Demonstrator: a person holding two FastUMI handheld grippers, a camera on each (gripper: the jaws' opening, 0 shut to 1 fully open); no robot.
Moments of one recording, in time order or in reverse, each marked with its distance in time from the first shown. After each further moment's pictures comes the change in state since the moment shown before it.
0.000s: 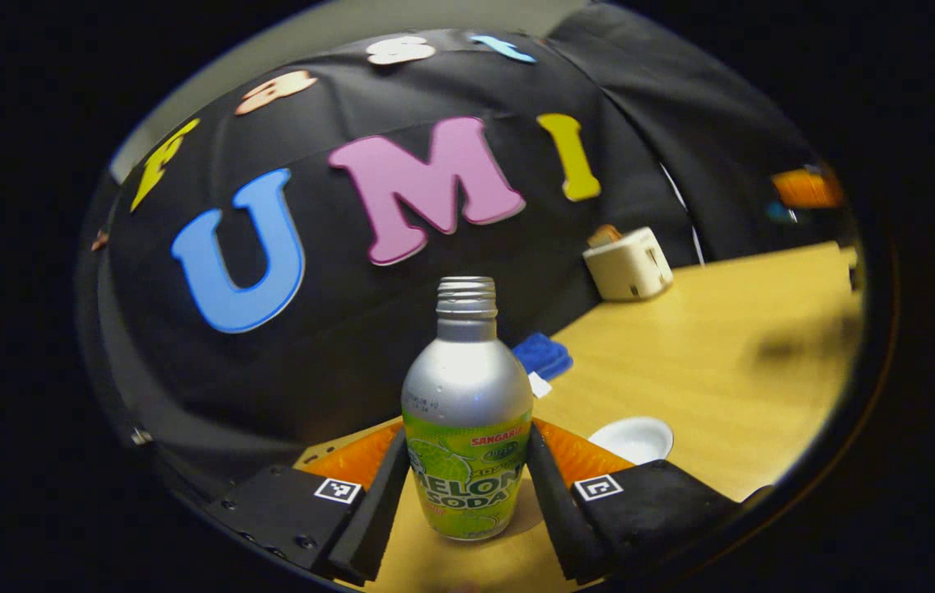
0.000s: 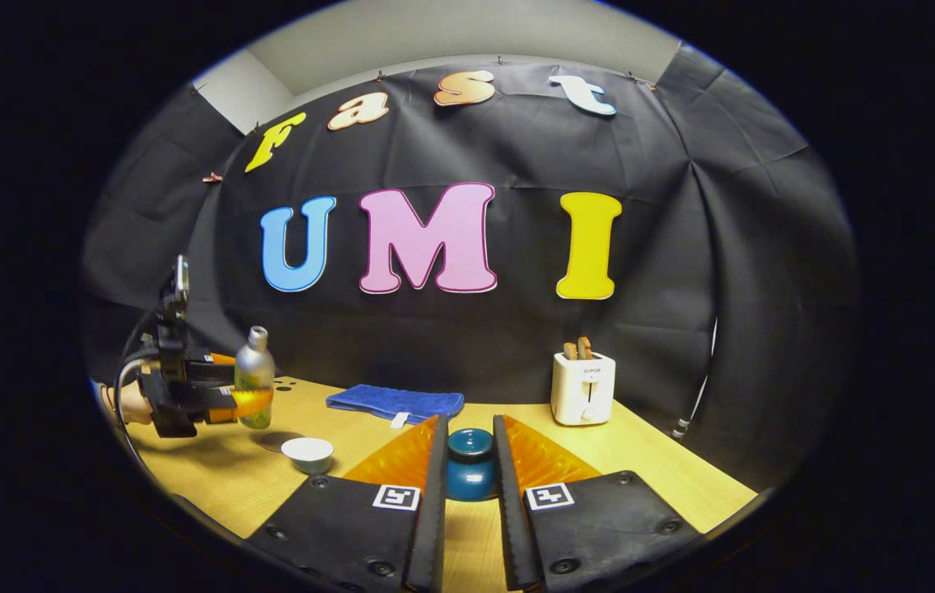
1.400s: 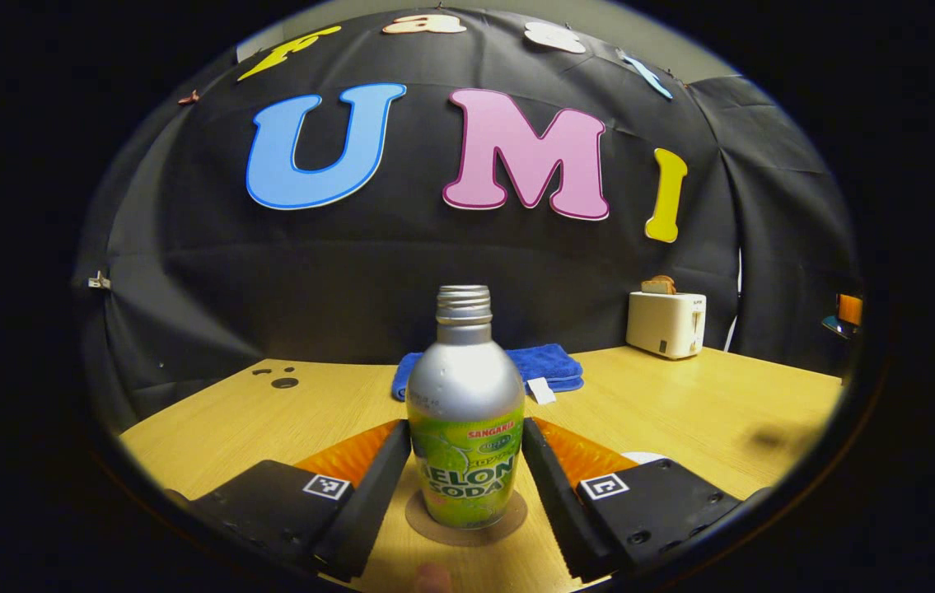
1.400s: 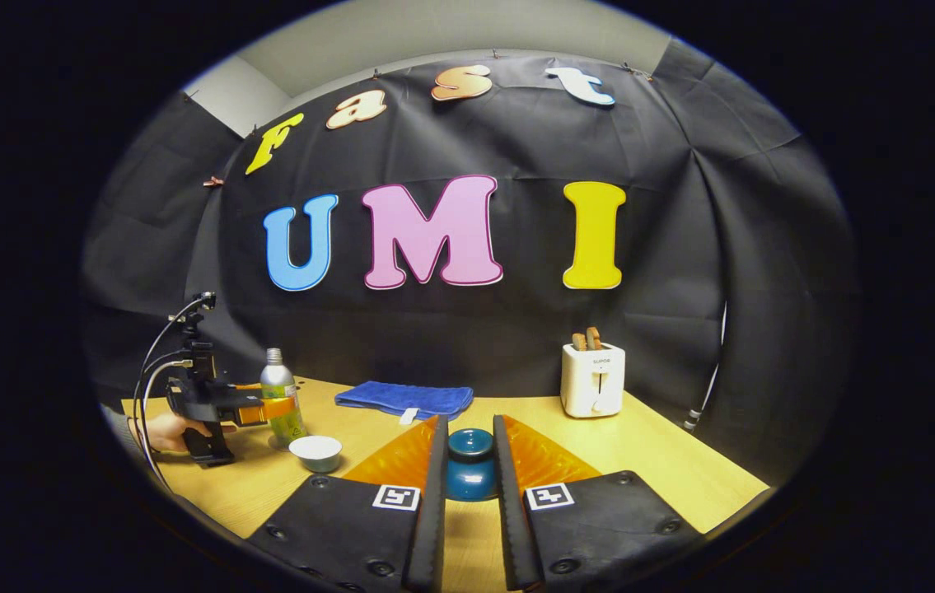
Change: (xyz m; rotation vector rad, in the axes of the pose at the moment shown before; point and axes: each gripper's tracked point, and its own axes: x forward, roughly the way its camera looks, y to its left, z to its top) left arm 0.013 0.006 -0.065 -0.312 0.104 0.044; right arm 0.005 0.011 -0.012 0.042 0.029 0.050
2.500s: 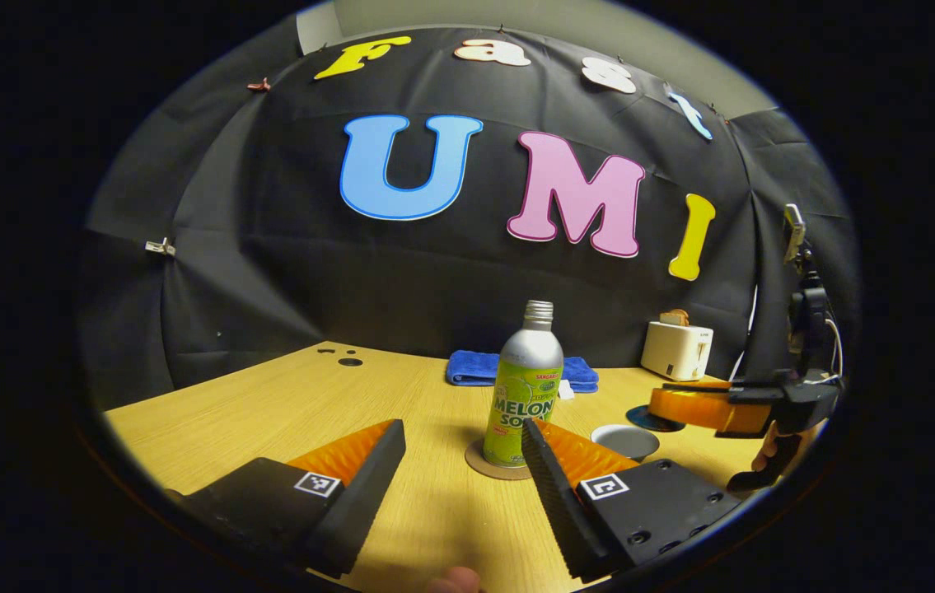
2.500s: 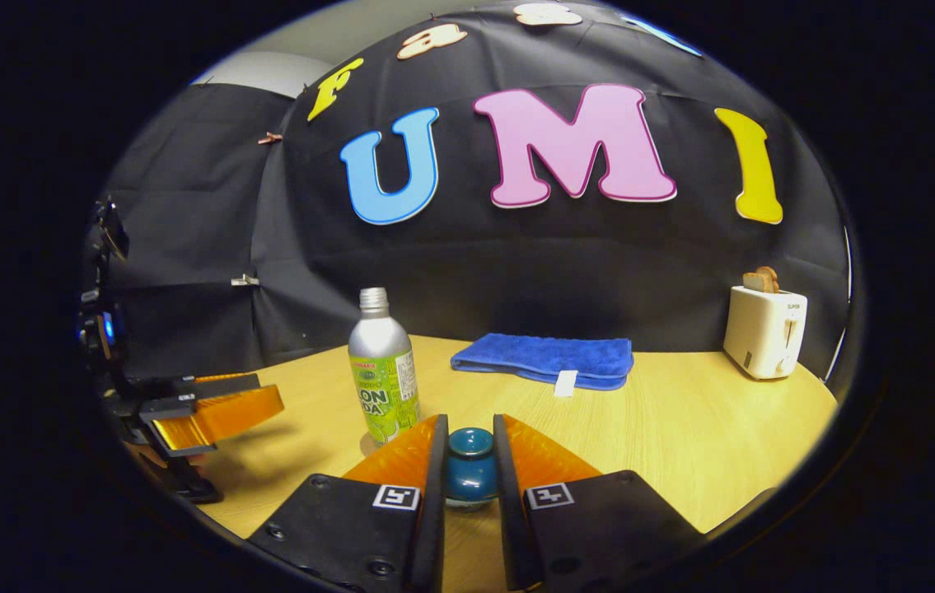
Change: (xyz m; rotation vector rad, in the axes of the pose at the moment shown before) left arm -0.108 0.042 -0.005 -0.129 -0.062 0.107; right arm 0.134 0.207 -0.105 0.019 0.235 0.302
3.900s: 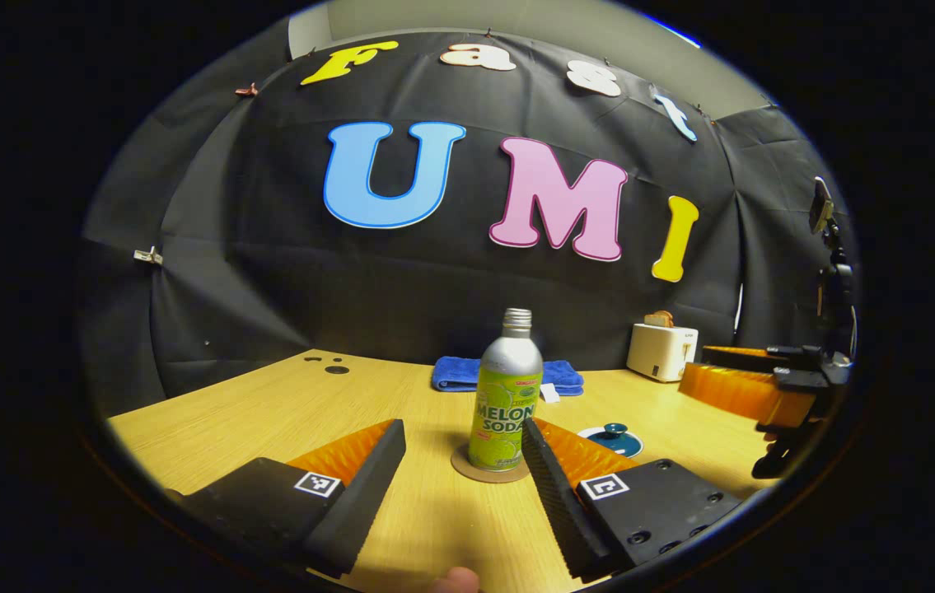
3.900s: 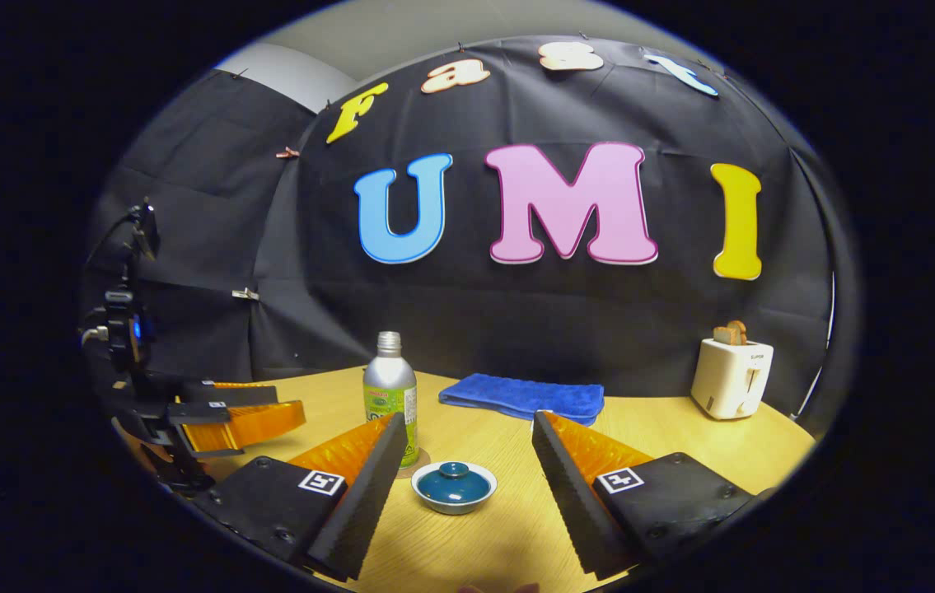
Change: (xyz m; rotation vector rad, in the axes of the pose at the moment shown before) left arm -0.003 -0.022 0.005 0.018 -0.029 -0.055; right arm -0.084 -0.003 0.063 -0.098 -0.226 -0.057
